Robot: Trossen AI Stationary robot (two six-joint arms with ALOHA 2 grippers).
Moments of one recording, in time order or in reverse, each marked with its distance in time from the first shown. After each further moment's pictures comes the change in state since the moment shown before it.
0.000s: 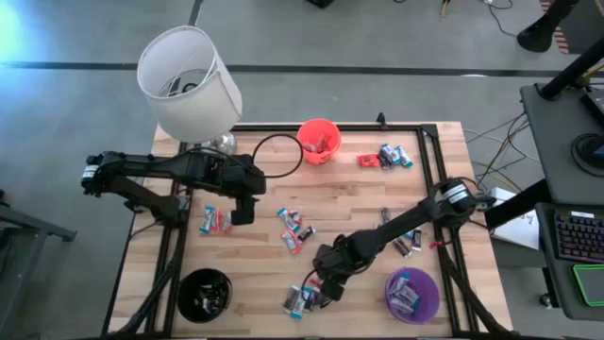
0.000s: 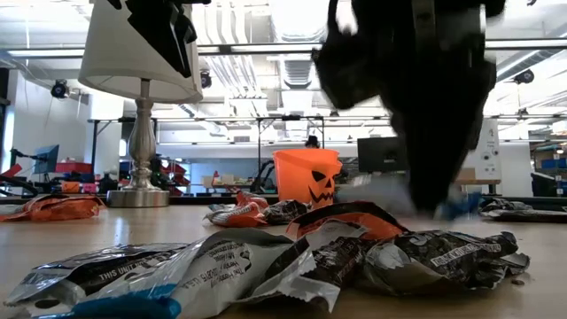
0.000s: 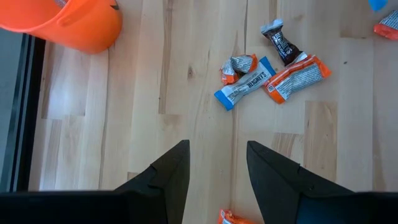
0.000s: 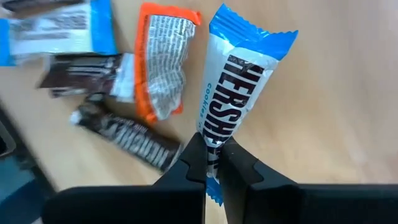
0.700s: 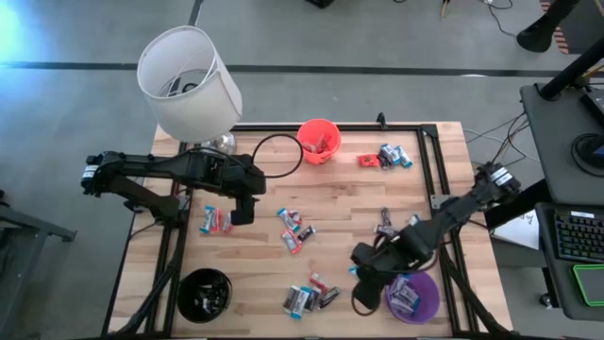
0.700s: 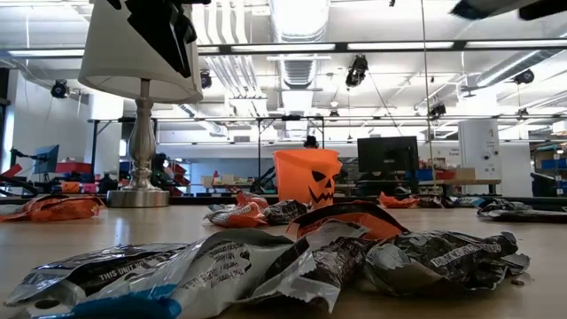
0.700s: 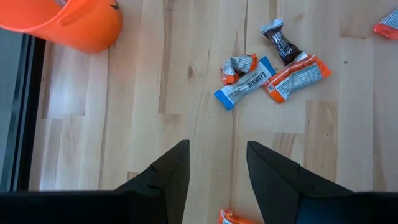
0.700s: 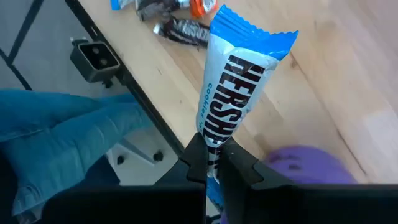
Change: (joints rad) left arm 0.000 0.000 0.000 -0.001 0.000 0.000; right arm 0.175 -0.356 0.000 -0.237 0.009 0.356
